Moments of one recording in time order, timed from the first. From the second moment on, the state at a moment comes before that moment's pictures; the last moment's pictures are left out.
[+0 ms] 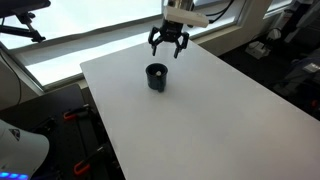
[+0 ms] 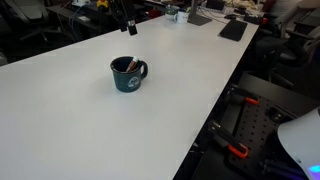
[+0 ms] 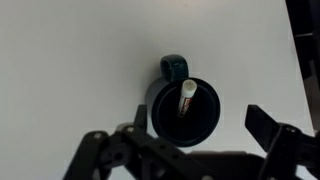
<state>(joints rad) 0.01 0.40 0.08 -1.86 -0.08 1.98 -1.05</state>
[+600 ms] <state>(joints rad) 0.01 0.42 0.09 -1.85 -0.09 1.98 -1.05</state>
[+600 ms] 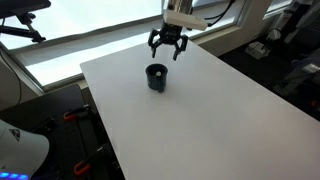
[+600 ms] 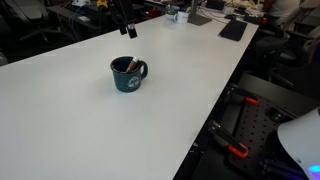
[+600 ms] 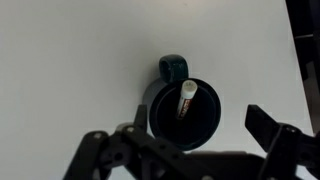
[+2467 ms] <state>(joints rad) -0.05 0.54 0.12 -1.81 0.00 1.86 -1.07</state>
